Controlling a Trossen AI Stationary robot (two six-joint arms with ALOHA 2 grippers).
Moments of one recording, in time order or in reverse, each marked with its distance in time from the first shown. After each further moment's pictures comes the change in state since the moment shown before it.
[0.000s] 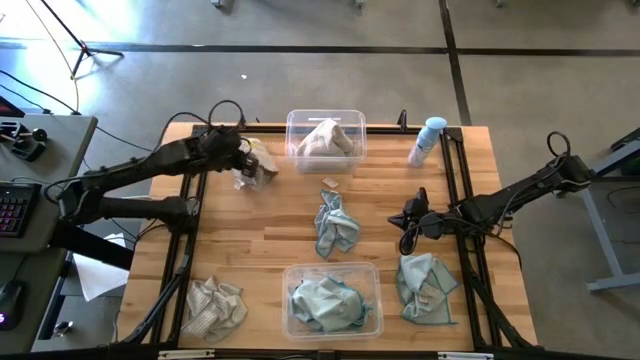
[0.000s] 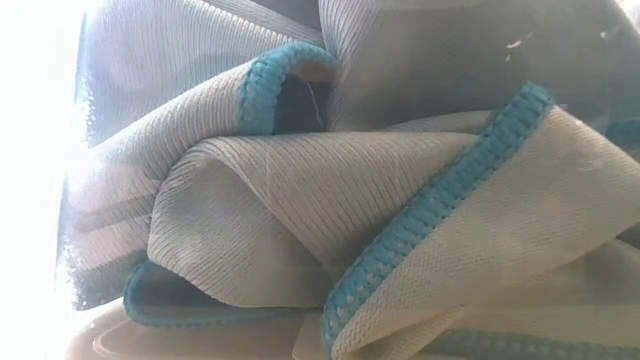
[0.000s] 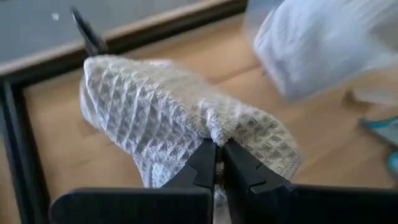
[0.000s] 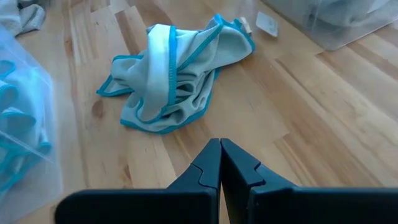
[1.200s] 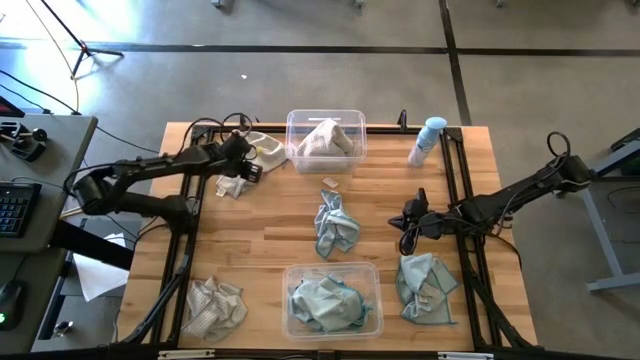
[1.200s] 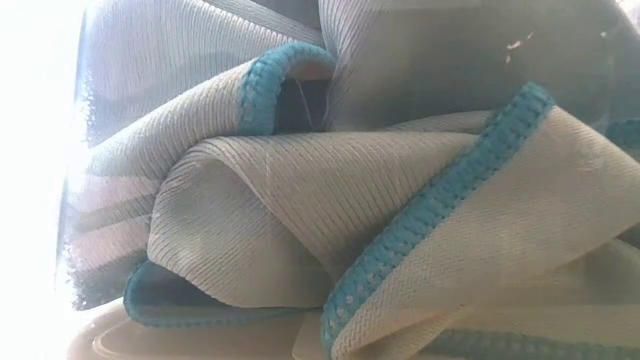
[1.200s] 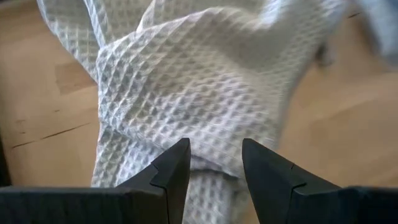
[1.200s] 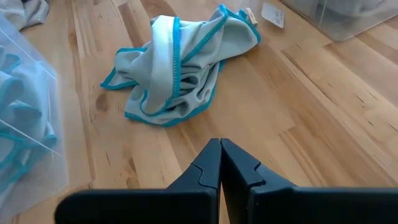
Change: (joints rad) left arm 0.140 0.199 -0.218 0.248 0.094 0.007; right arm 0.000 0.000 0.000 -0.011 -0.034 0.012
